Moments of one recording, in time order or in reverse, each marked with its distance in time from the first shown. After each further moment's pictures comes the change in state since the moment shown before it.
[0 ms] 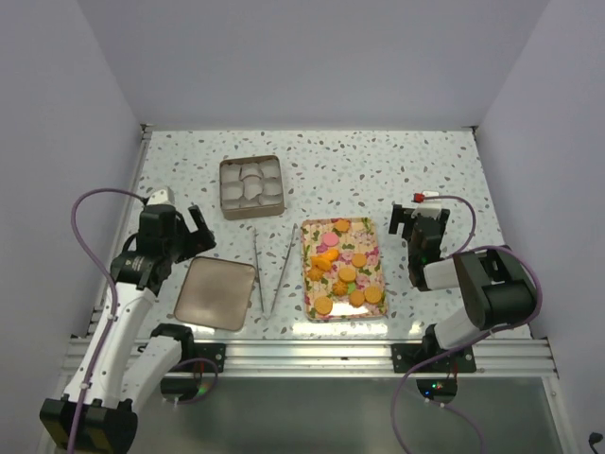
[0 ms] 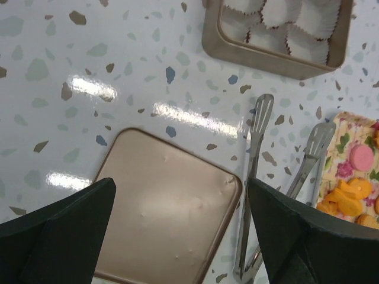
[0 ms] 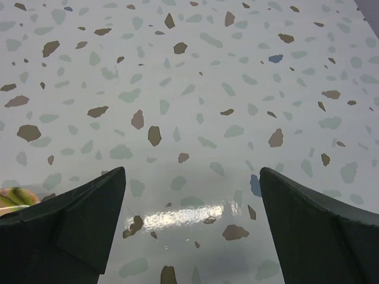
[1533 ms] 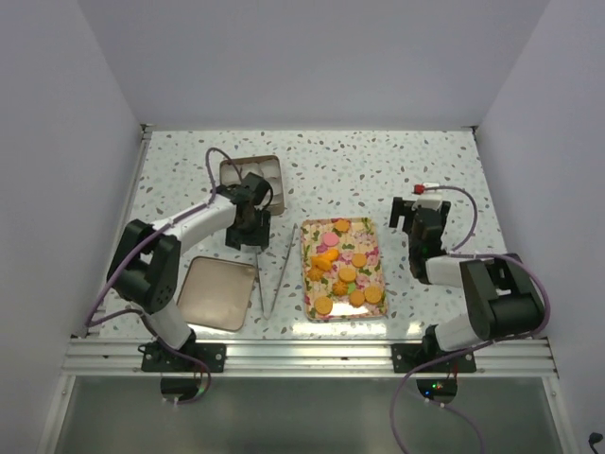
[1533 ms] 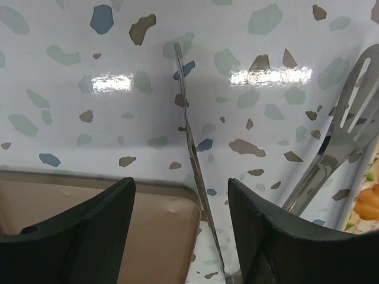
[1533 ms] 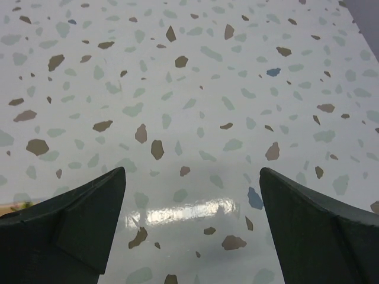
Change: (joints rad) left arm -0.363 0.927 0.362 -0.048 0.010 0.039; right arm 0.000 -0.053 0.055 -0.135 0.002 -0.002
